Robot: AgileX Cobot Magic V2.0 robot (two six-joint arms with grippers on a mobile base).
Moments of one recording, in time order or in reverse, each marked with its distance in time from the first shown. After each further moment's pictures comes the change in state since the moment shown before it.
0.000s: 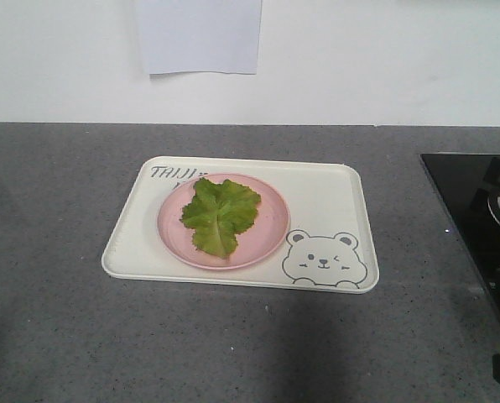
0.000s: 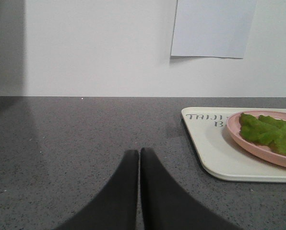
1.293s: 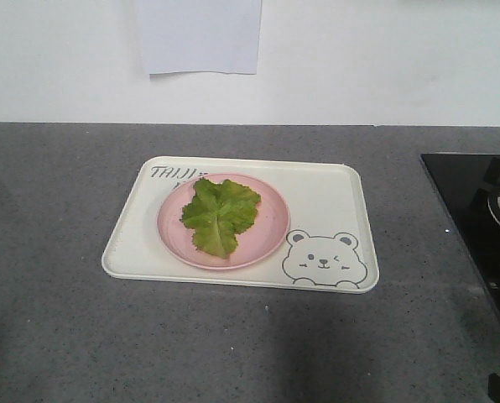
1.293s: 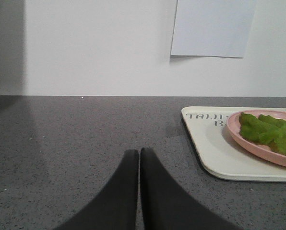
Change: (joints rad) left arm 0.000 0.000 0.000 0.000 0.002 0.000; right arm 0.000 -0.104 0.159 -0.036 -0.132 0.094
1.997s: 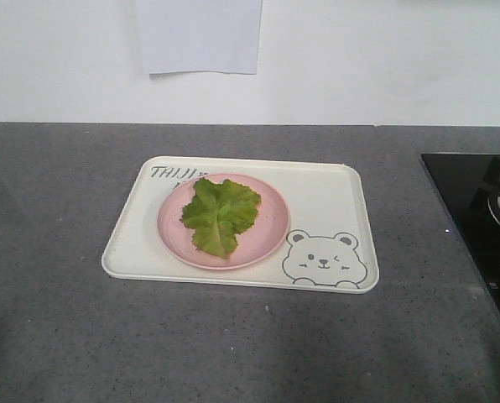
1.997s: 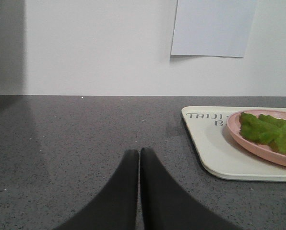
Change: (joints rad) left arm 0.000 0.000 0.000 0.000 0.001 0.000; right arm 0.000 -0.463 0.396 -0.315 -0.242 0.542
